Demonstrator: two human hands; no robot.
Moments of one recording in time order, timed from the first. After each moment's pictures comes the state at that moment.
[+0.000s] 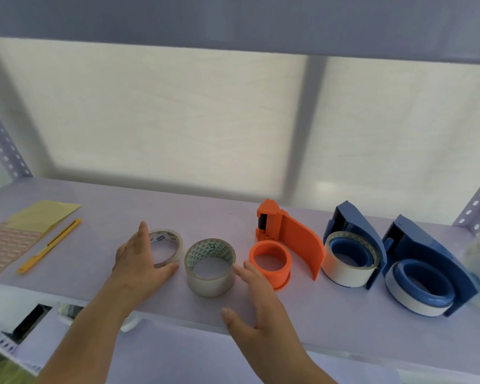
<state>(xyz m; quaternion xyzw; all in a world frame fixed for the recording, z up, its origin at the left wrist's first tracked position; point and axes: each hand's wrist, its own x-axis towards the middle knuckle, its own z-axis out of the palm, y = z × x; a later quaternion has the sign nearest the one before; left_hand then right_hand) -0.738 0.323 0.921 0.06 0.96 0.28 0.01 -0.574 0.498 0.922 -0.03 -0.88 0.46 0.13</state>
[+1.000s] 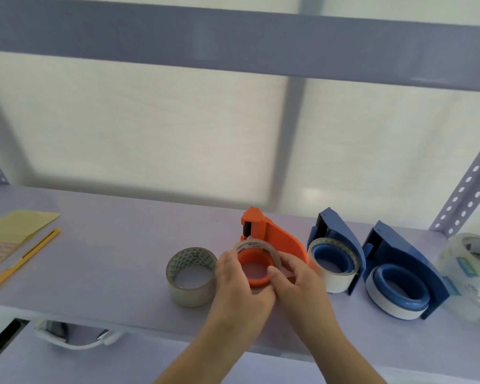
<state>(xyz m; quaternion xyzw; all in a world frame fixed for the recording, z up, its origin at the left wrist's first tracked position) -0.623 0.462 0.948 0.15 0.81 0.55 0.08 -0.581 0.563 0.957 -0.25 -0.82 0.50 0.15</state>
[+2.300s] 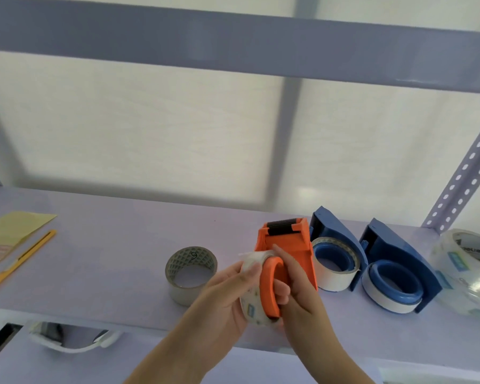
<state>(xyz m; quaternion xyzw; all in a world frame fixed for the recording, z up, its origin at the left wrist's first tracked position) -0.619 0.423 0.975 0.20 0.42 0.79 0.39 -0.560 0.552 0.942 -0.09 -0.68 0.70 0.20</state>
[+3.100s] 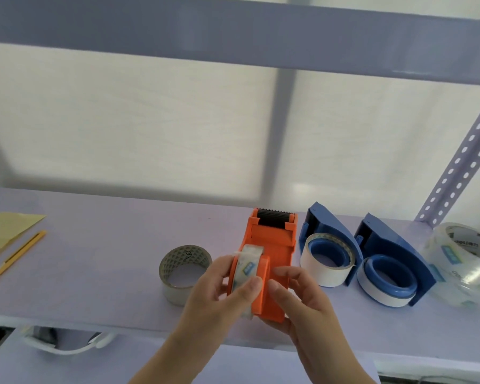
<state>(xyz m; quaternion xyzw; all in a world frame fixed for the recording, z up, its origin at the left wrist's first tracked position) -0.619 0.420 0.965 0.24 0.60 0.73 0.22 -0.544 0.554 0.952 -0.22 -0.60 0.76 0.11</state>
